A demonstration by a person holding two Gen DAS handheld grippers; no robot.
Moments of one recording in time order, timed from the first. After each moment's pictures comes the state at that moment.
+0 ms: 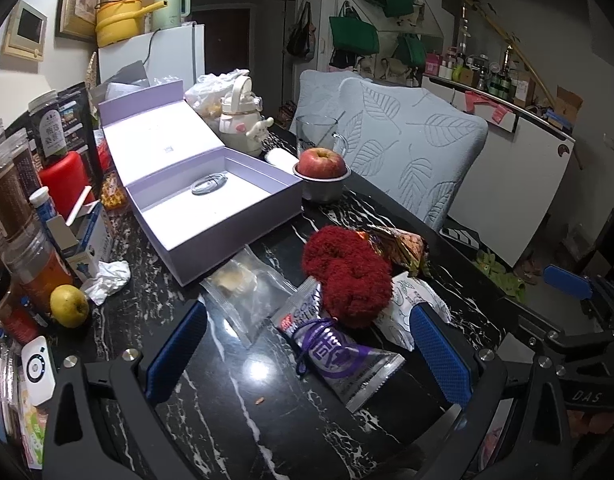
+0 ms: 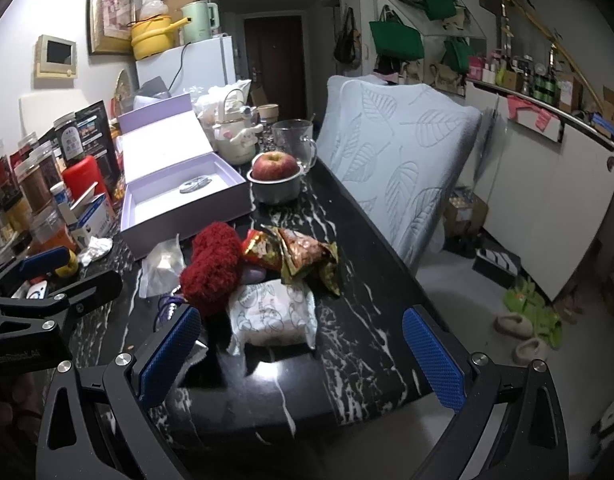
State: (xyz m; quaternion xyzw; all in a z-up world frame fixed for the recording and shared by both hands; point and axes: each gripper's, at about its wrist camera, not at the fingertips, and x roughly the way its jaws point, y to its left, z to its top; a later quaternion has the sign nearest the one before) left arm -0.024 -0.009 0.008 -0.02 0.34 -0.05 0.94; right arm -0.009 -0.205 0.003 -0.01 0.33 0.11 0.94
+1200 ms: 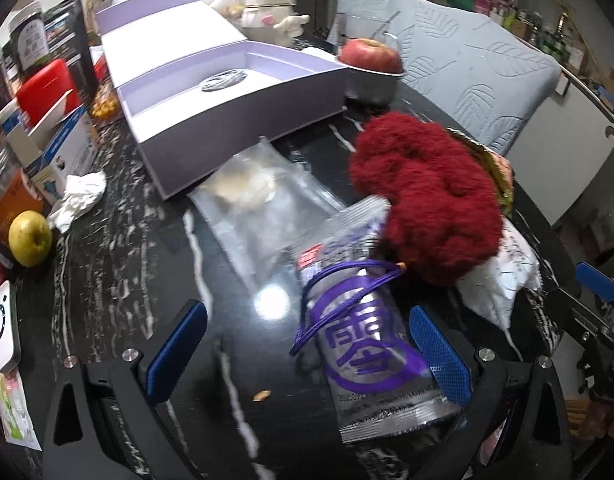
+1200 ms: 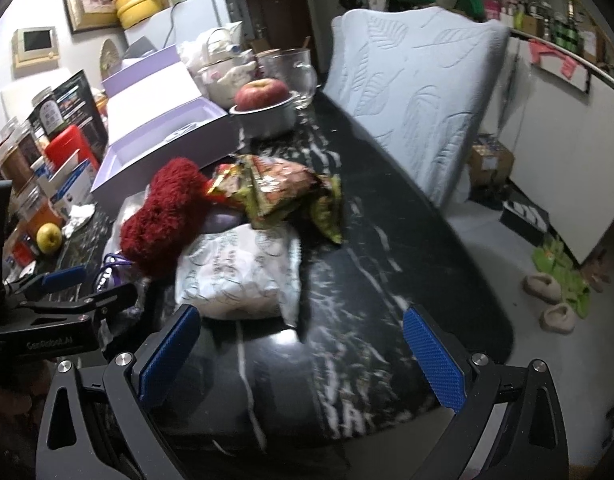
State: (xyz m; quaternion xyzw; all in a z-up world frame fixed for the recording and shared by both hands) left arm 0.029 0.008 -0.081 -0.04 0.47 0.02 0.88; right arm 0.041 -0.218 -0.066 0.02 0.42 0.16 0.89
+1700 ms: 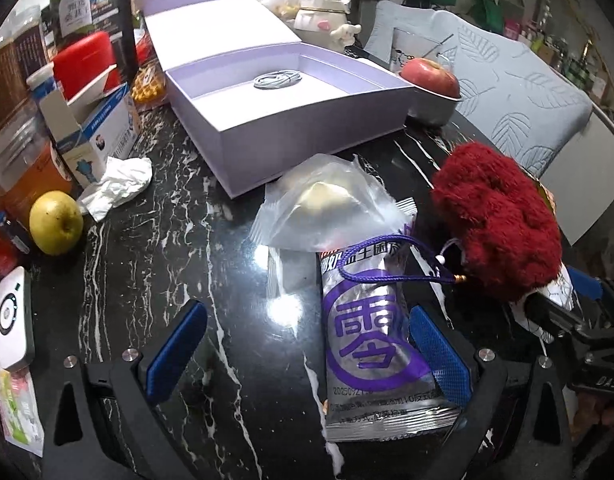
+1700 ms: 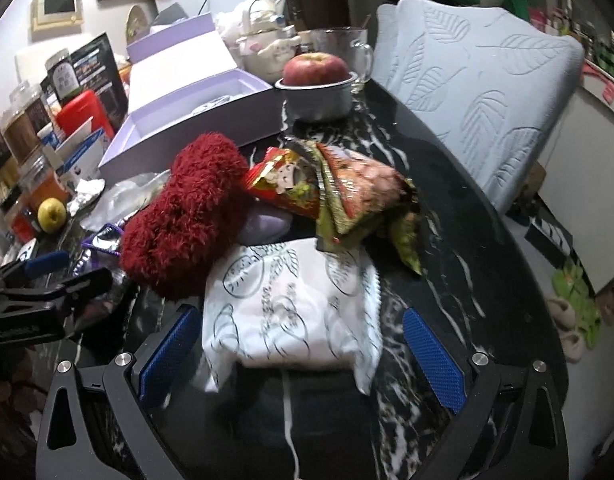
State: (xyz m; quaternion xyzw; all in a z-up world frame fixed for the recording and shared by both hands) left arm 0.032 0.054 -0.087 -0.07 0.46 0.05 0.89; right arm 0.076 -0.168 -0.086 -0.02 0.44 0.20 0.88
